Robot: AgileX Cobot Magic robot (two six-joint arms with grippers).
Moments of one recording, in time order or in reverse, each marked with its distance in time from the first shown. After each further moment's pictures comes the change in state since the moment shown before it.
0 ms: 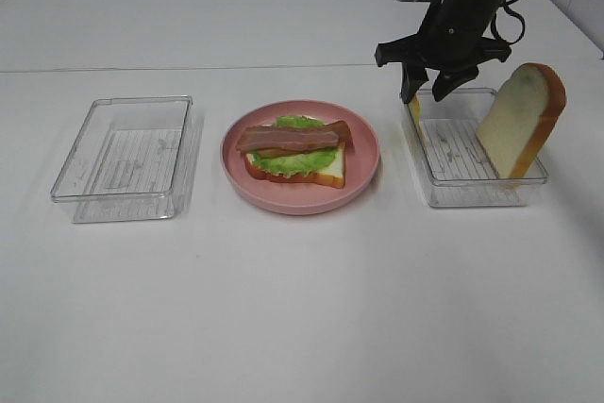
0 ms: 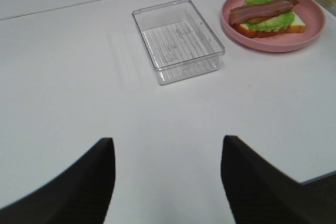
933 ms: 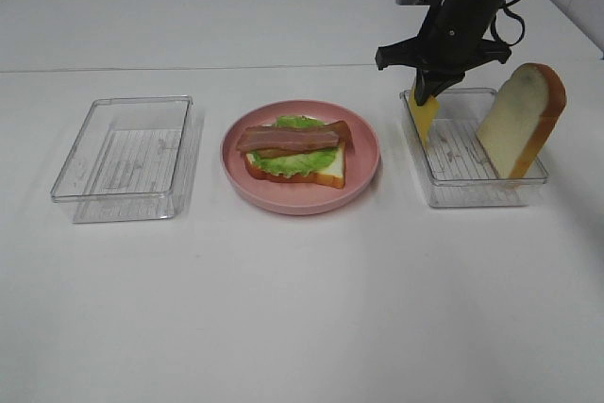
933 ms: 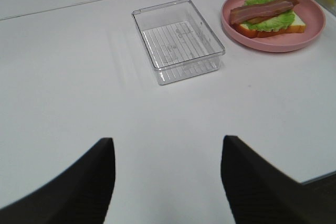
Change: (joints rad) left arm 0.000 0.000 0.000 0.000 0.000 0.000; right arm 0.000 -0.004 0.000 0.000 0.016 -0.018
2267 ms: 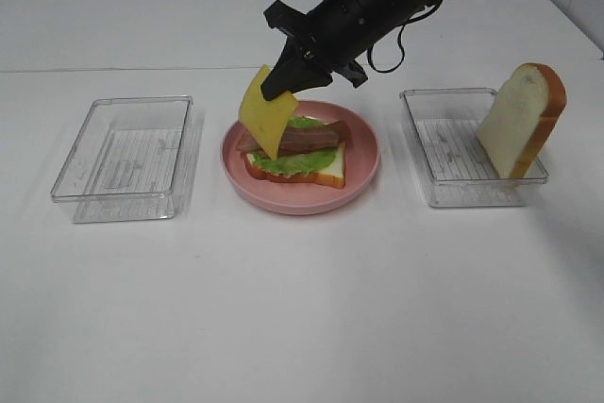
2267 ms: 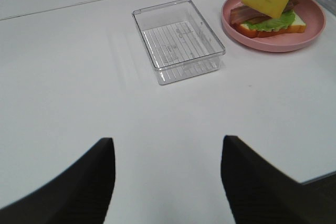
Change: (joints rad) left arm 0.000 0.000 0.000 0.001 0.000 0.000; right arm 0.112 0.022 0.000 0.843 0.147 -0.479
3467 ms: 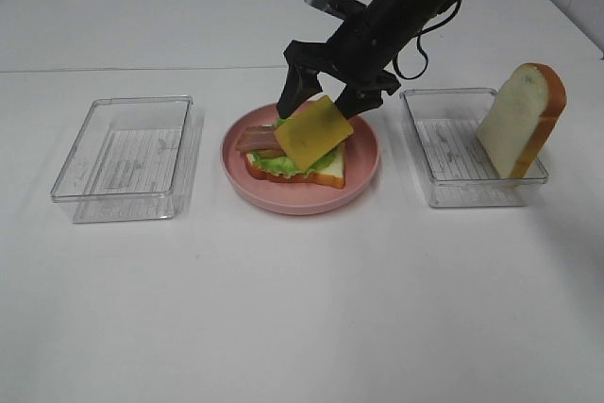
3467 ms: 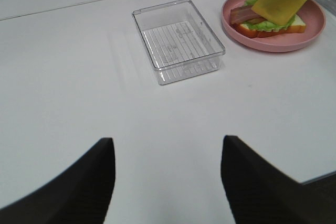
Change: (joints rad) left arm 0.000 0.000 0.000 0.000 0.000 0.000; right arm 0.000 0.015 0.000 -0.293 -0.072 0.140
